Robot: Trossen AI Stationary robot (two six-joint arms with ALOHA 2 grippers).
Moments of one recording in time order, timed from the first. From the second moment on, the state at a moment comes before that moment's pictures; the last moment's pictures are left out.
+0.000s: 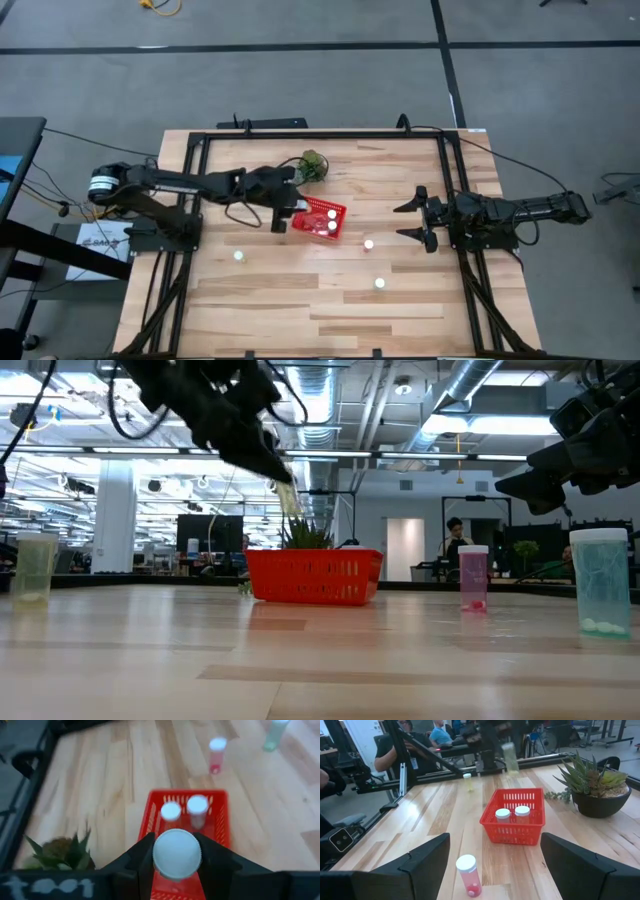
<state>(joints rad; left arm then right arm) 0.13 1.38 0.83 -0.05 0.08 0.32 0.07 0.18 0.01 0.01 0.00 0.12</state>
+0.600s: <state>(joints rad) 0.16 1.64 0.93 -0.09 0.03 0.37 0.07 0.18 0.01 0.01 0.00 0.12</state>
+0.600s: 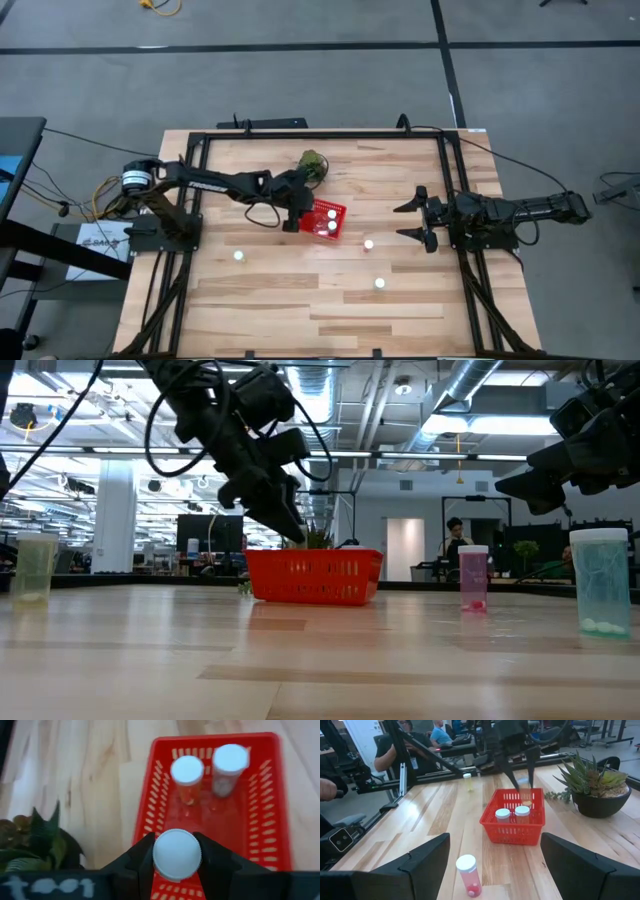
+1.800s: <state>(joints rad) 0.20 1.70 0.93 -0.07 0.15 0.31 0.07 0.18 0.01 0.01 0.00 0.12</state>
